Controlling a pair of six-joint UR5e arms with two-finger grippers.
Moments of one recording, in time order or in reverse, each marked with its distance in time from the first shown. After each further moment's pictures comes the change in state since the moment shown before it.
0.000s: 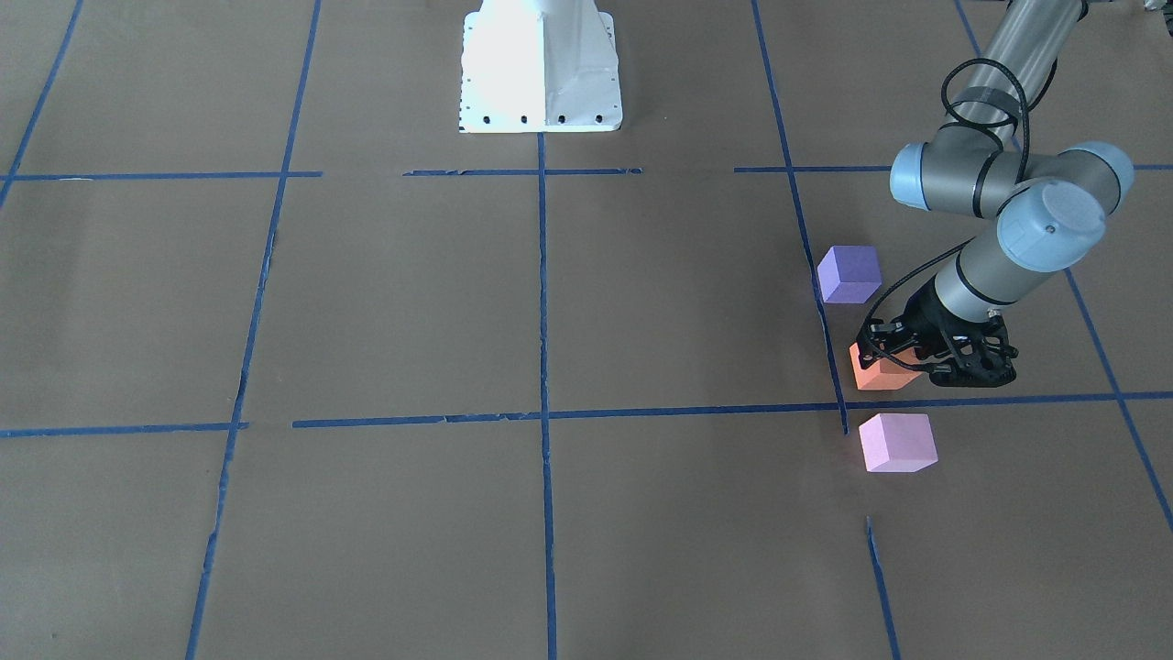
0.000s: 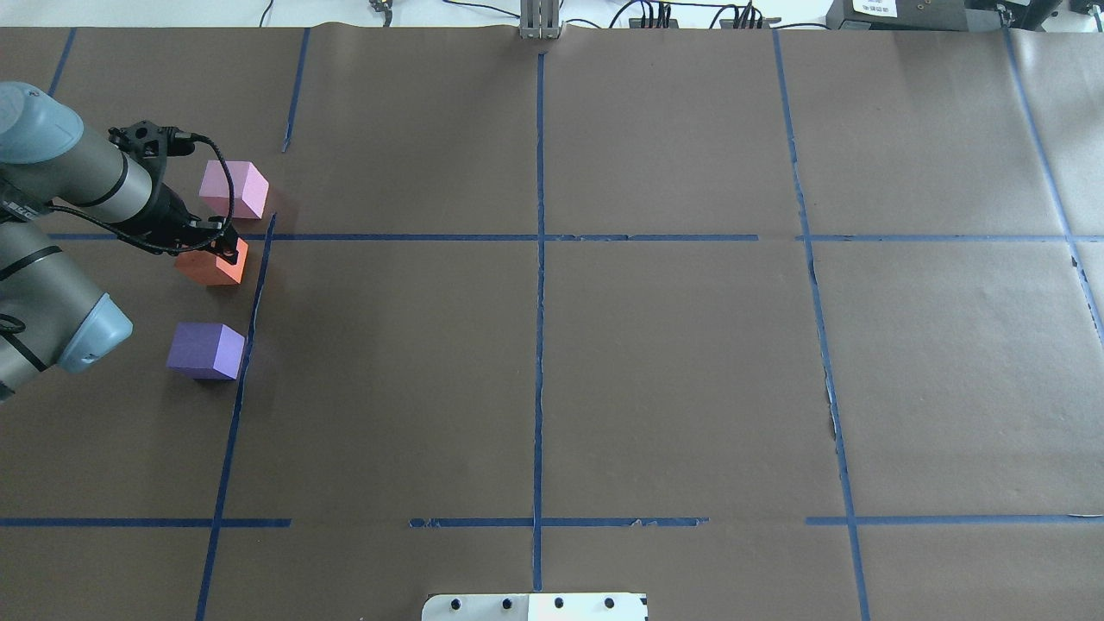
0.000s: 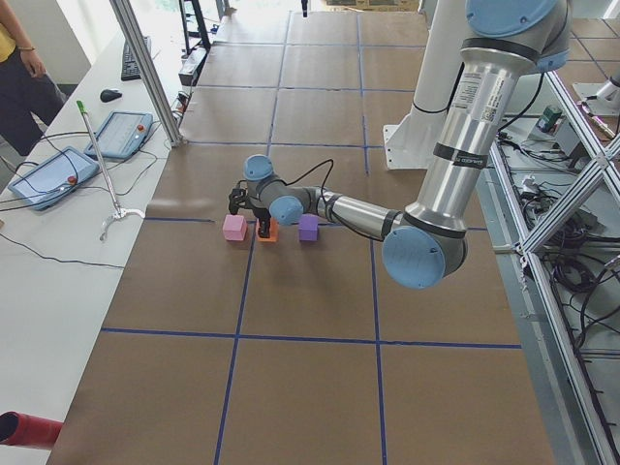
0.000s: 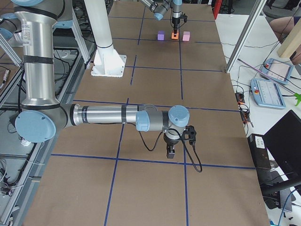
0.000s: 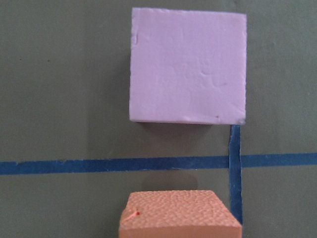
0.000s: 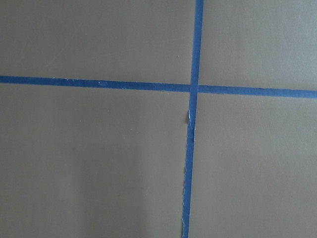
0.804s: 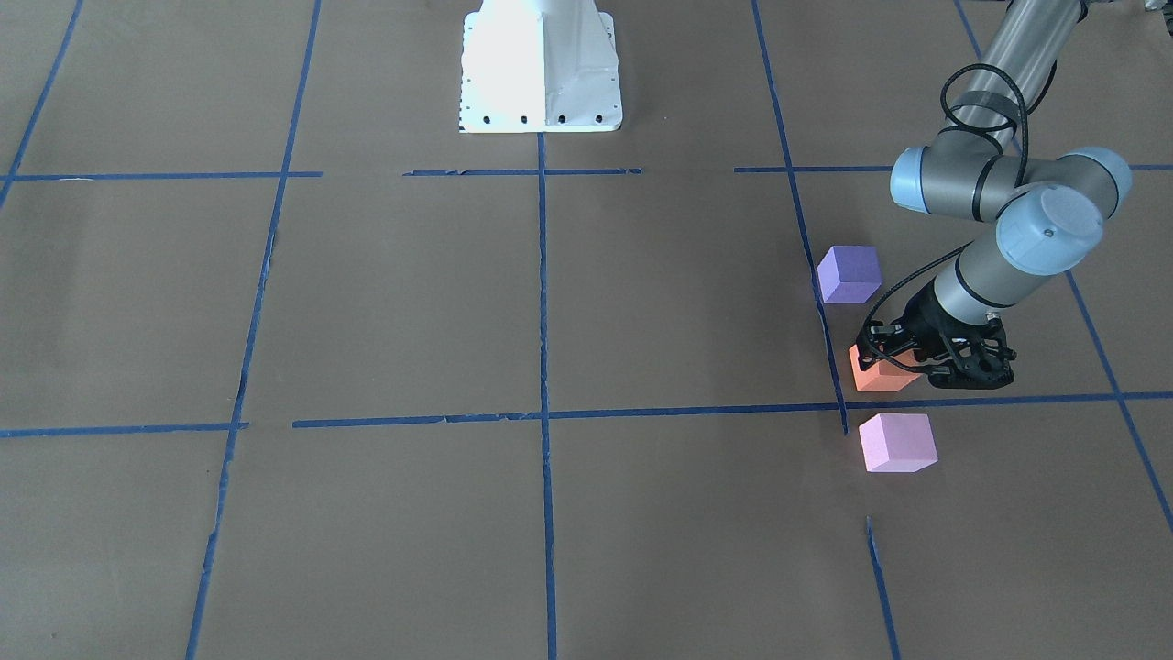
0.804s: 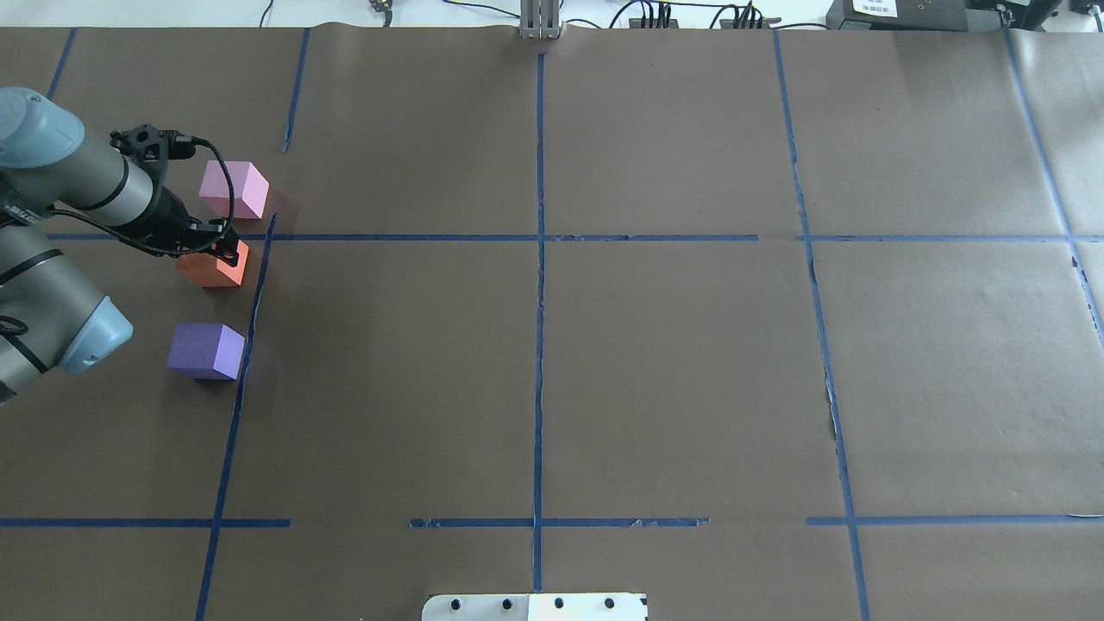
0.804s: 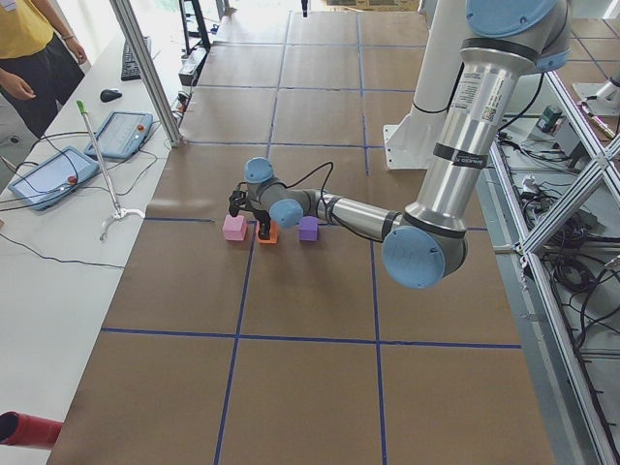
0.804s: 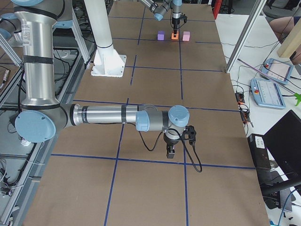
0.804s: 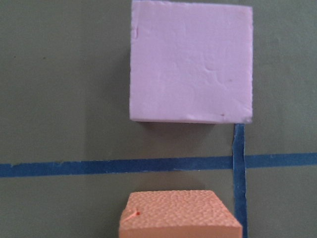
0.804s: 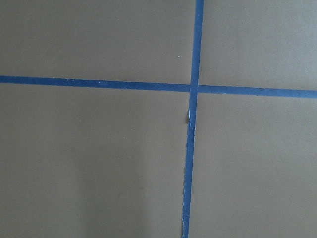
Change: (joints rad) left arm 0.003 0.000 0.022 -0.028 0.000 -0.001; right arm 0.000 0.000 0.000 0.000 0.000 0.000
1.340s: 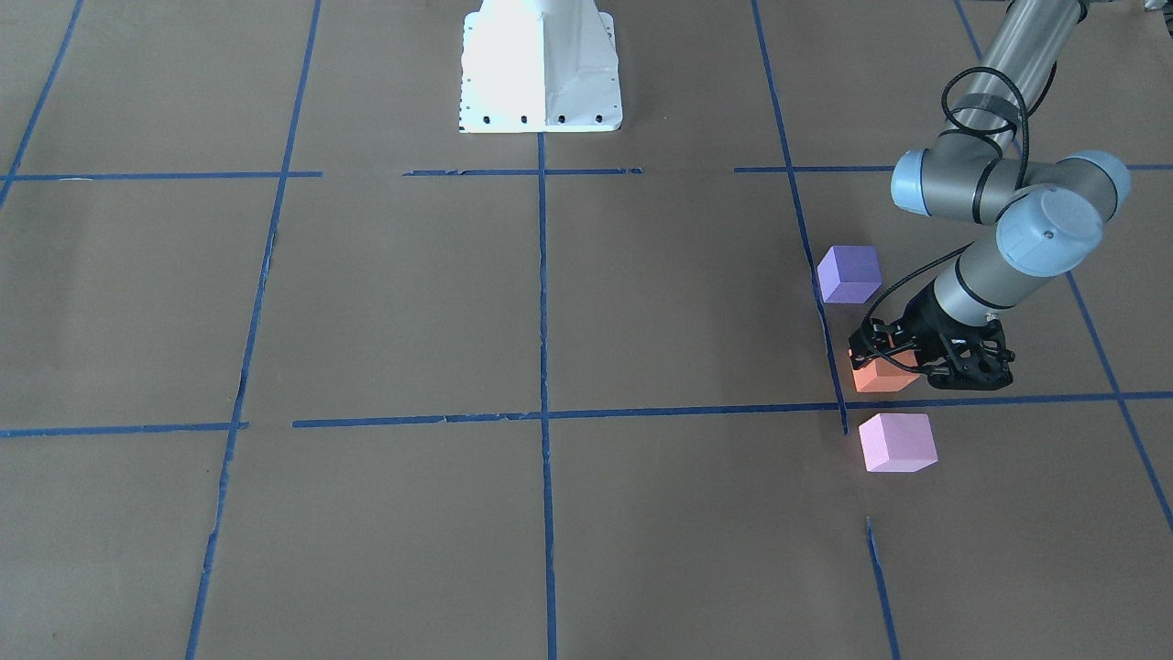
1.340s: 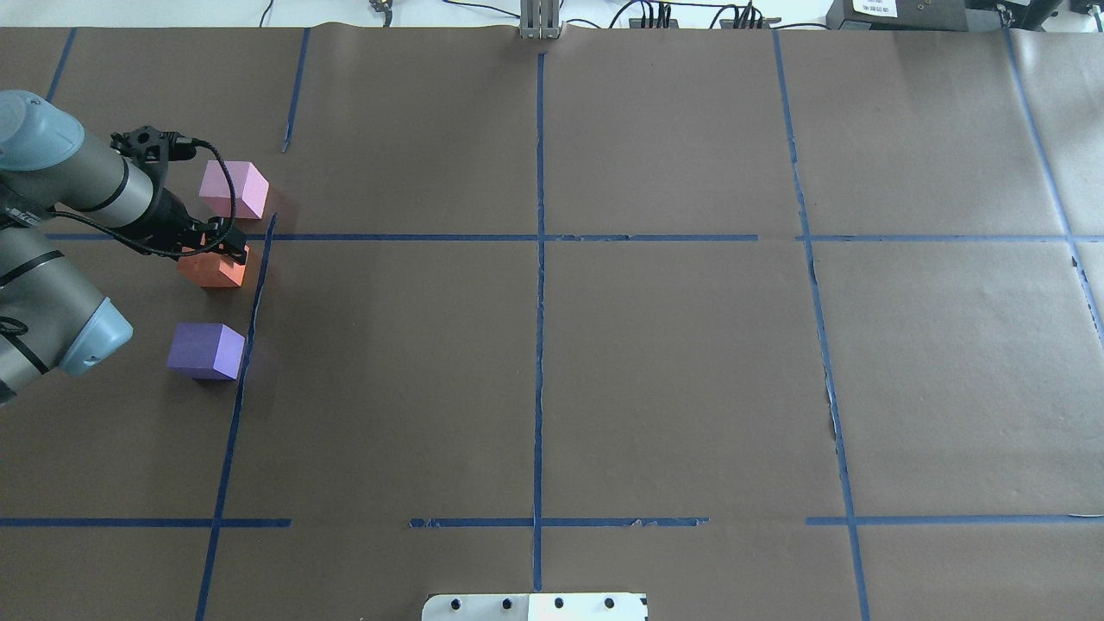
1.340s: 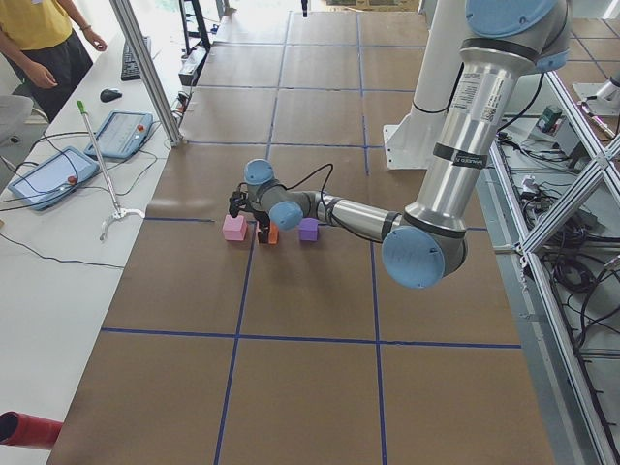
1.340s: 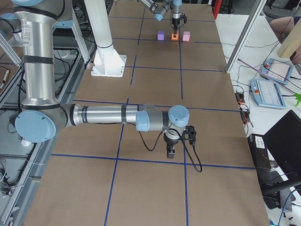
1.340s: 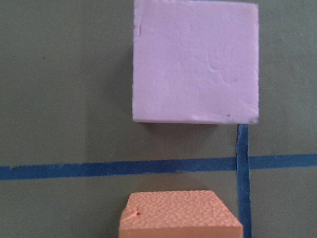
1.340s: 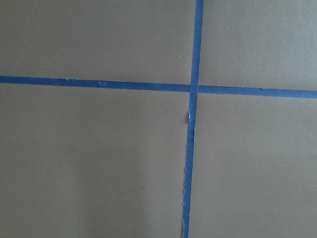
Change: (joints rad) left arm -0.001 0.000 -0.005 -0.020 -0.001 0.000; right arm 0.000 0.000 0.000 0.000 0.000 0.000
